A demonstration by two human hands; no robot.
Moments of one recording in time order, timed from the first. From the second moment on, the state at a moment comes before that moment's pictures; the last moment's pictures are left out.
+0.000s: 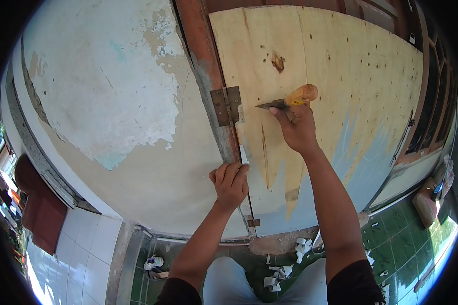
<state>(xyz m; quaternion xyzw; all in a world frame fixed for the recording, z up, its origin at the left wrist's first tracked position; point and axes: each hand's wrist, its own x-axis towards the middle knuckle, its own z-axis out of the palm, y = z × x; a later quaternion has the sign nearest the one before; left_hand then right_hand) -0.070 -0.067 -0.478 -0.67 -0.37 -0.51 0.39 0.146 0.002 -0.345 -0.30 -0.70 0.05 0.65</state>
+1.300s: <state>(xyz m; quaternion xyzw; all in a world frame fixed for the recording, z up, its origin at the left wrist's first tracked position) -0.078 -0.028 -0.417 -0.60 -0.35 -0.56 0.45 0.113 -0.005 -0.375 -0.27 -0.76 -0.12 0.59</state>
